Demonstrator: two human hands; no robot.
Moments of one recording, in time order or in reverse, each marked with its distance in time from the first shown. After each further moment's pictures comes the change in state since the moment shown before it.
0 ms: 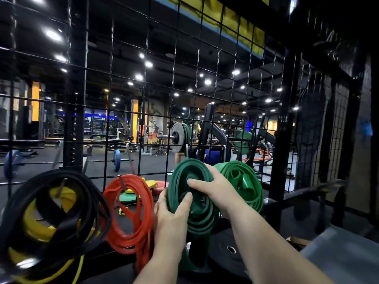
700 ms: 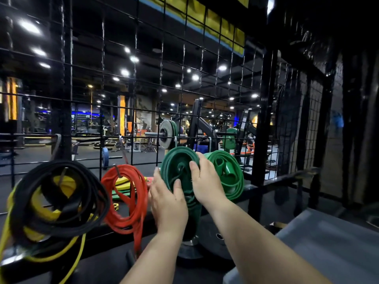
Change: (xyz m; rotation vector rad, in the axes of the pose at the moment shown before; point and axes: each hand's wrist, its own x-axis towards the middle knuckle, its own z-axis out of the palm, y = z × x) left_hand -0.003 -0.008 0.014 0.376 0.125 0.343; right_hand -0.039 -0.013 0.017 -0.597 0.314 -0.157
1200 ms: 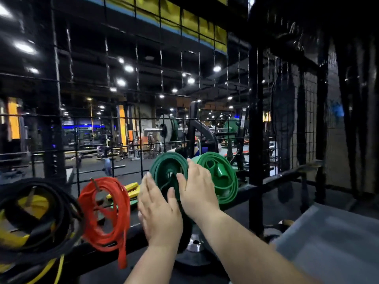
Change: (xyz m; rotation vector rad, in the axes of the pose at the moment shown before) left_hand -0.009 0.010 0.011 0.255 0.020 0.089; right_hand -0.004 0.015 -0.004 -0.264 0.053 -0.091
